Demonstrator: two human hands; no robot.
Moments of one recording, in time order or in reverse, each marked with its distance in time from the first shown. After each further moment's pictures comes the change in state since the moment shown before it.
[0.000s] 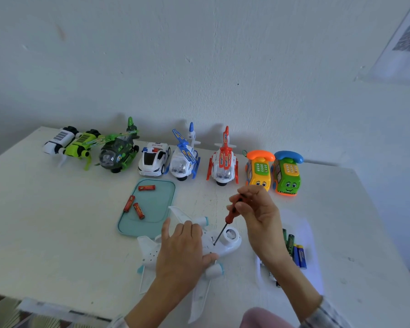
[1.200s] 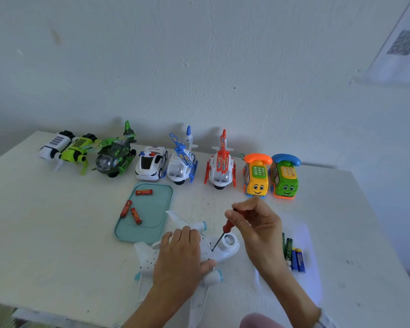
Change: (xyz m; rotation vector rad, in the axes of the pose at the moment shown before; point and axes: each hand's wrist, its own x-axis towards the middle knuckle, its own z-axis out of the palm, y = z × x) left_hand 0.001 -0.001 0.007 -0.033 0.055 0.024; right_hand -0.008 0.000 0.002 -0.007 0.075 -0.036
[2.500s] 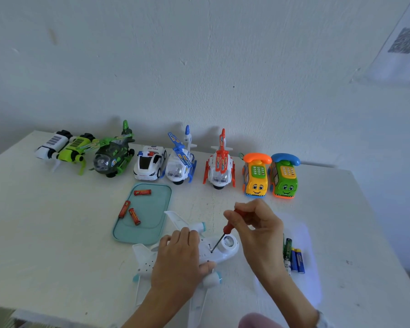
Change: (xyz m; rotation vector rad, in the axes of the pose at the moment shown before) left_hand -0.001 0.001 0.004 -0.089 0.087 0.011; right_hand -0.001 -0.006 0.005 -0.189 0.093 -0.093
